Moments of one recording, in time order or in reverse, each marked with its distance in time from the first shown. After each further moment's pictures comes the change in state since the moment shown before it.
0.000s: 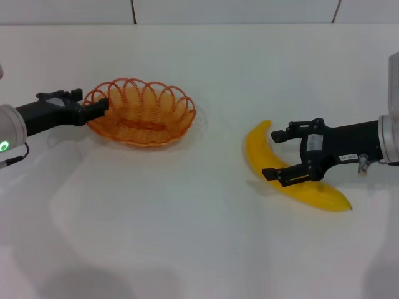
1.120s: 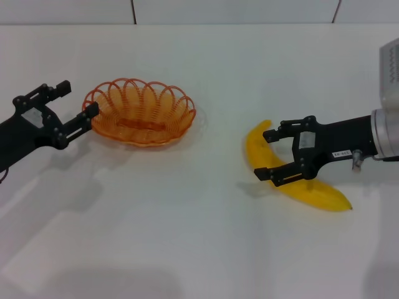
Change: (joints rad) left arm 0.201 0.000 -0.007 -0.027 -0.325 0.405 0.597; right arm -0.012 0.012 -0.080 -0.097 0.023 -0.026 0.111
